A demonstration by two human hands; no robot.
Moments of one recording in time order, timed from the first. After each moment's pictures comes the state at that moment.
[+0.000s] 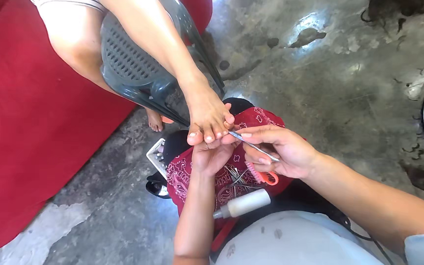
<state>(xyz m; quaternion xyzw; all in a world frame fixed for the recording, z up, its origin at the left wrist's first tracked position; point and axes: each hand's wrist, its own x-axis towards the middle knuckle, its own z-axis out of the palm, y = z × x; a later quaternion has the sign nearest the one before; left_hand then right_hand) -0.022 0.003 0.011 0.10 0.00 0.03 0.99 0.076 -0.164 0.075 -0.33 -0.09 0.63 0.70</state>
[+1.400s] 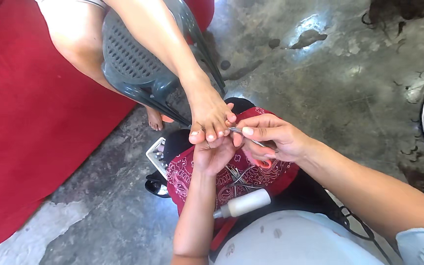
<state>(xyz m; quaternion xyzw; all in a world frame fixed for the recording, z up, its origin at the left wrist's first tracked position) -0.019 0.002 0.014 0.09 -0.01 0.02 1.00 0.094 -0.151 0.052 -0.31 -0.27 0.57 0.71</state>
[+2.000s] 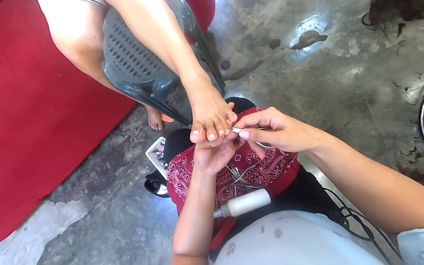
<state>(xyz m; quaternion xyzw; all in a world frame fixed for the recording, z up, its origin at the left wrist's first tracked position) -0.021 0.003 0.014 0.11 0.02 0.00 0.99 0.120 -0.149 0.061 -0.49 -0.48 0.44 0.59</state>
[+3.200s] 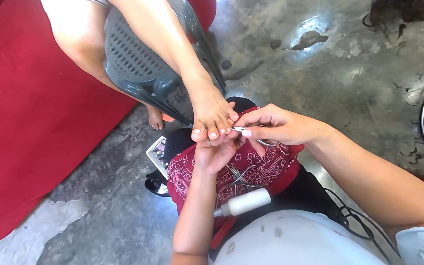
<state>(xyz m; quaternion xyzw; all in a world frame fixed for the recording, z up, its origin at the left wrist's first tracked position) -0.022 0.004 0.013 0.10 0.02 0.00 0.99 0.134 -0.146 0.056 -0.44 -0.50 0.48 0.57</state>
